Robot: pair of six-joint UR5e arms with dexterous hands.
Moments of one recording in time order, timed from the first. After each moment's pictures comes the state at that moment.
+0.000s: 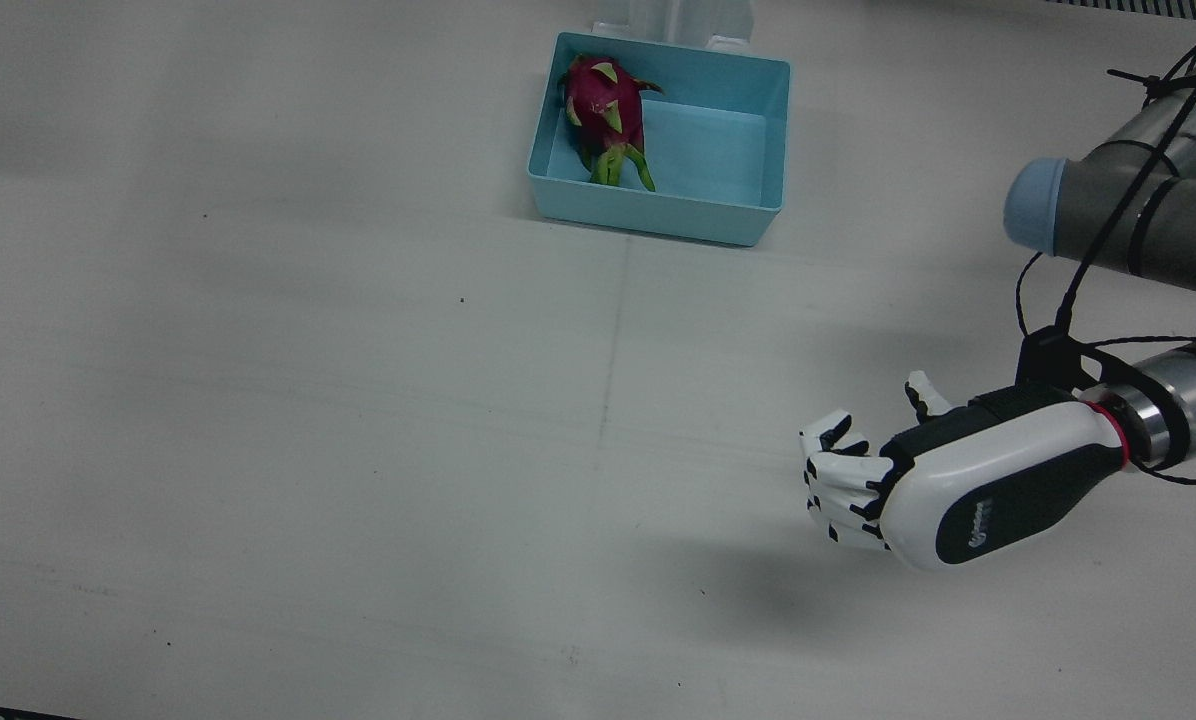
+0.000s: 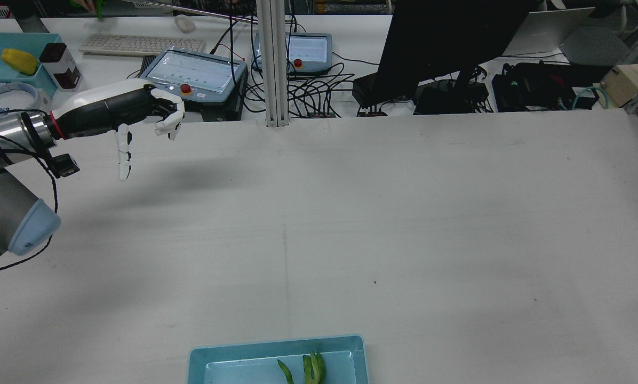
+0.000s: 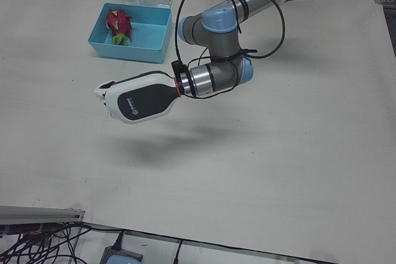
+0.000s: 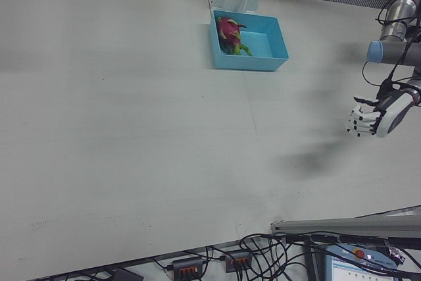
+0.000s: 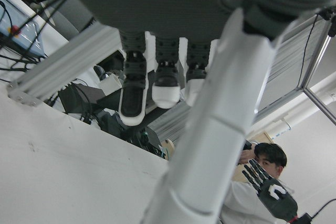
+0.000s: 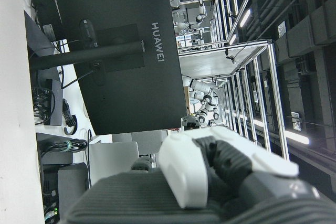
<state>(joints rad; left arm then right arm) -1.05 -2.12 -1.50 -0.15 1.89 0.71 1.47 -1.64 1.70 -3.22 -1.55 0.16</state>
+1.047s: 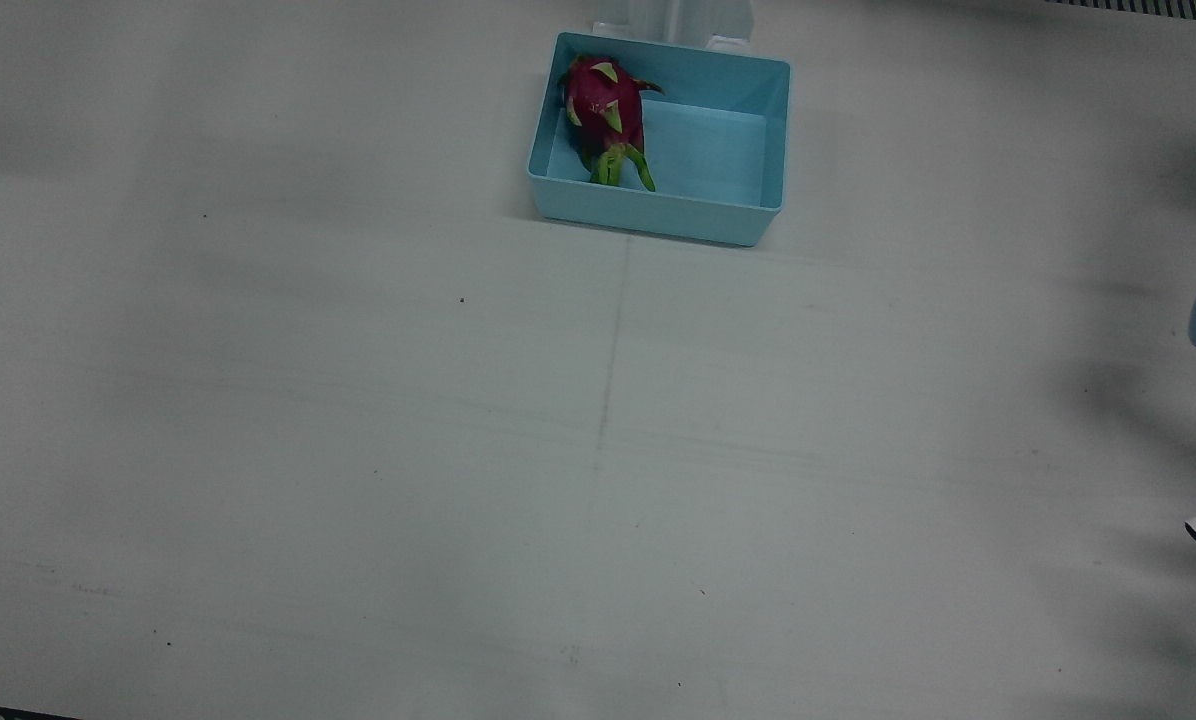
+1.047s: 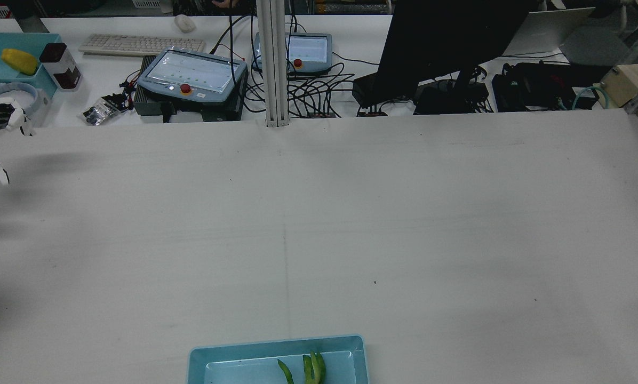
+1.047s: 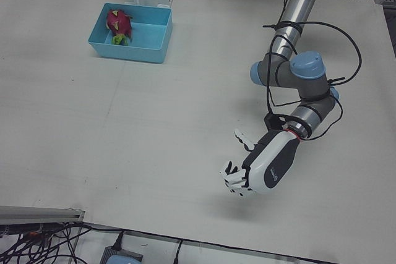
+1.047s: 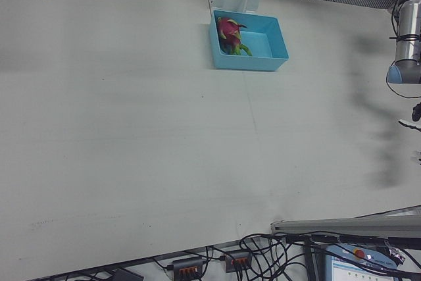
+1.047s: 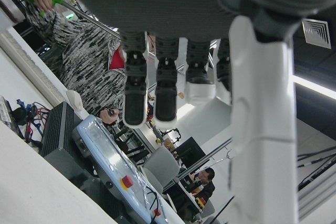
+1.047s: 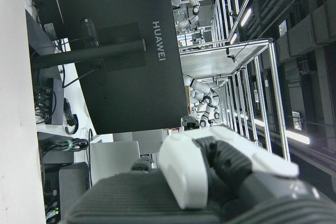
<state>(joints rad) -1.17 -1.85 -1.21 -0.48 1.50 0.69 1.47 -1.64 1.70 -3.22 -1.55 0.16</state>
